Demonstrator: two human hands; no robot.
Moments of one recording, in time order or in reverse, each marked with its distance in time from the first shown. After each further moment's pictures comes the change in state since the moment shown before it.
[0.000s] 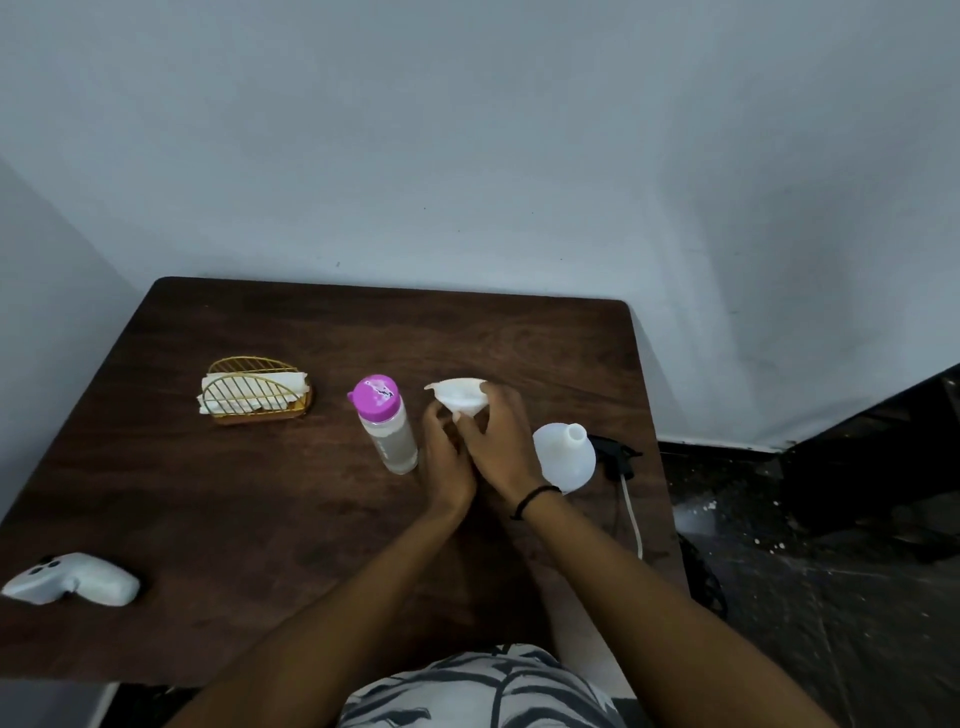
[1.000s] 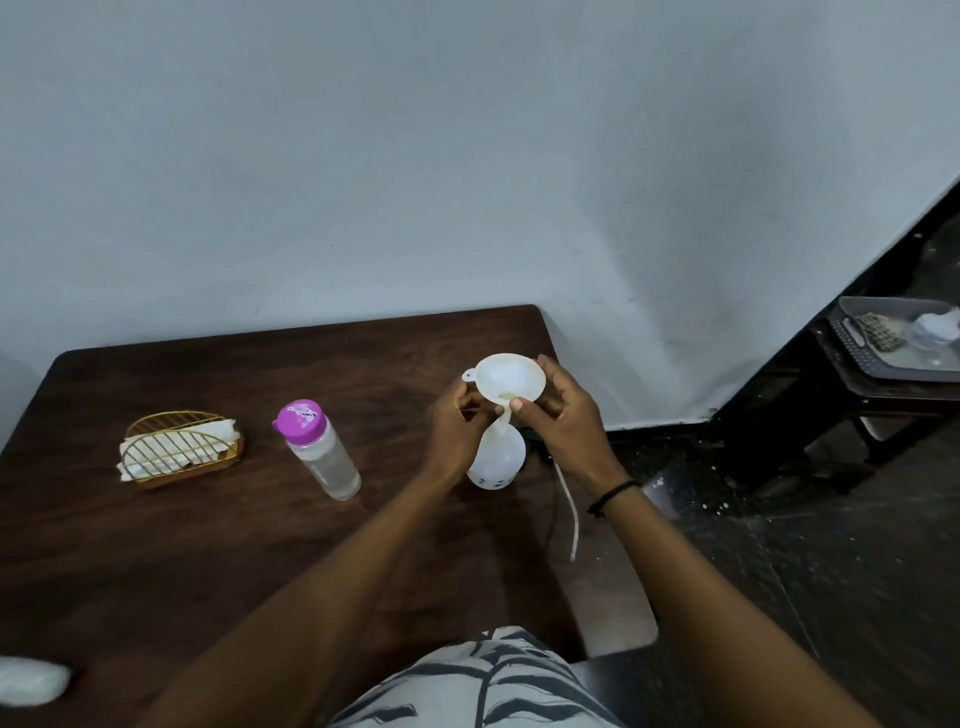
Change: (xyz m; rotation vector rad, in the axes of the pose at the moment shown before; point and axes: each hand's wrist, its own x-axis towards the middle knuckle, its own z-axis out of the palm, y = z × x) left_hand -0.013 0.071 0.056 -0.036 -0.405 0.219; right_hand -0.054 0.040 -0.143 0.357 0.195 -0.010
